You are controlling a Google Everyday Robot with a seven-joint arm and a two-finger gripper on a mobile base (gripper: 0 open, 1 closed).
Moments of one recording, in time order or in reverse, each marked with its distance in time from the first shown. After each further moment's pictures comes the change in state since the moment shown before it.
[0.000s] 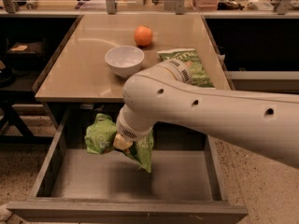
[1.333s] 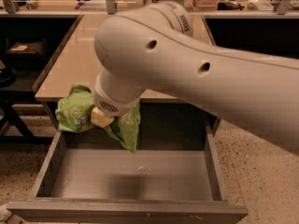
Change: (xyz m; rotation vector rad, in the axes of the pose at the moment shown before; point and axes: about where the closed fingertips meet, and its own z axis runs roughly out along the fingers) arm -0.074 0.006 -0.097 0.062 -0.074 -0.042
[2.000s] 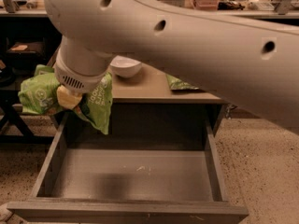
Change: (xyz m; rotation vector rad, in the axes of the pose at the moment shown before) arm -0.079 -0.008 -0.013 -0.009 -0.063 -0.069
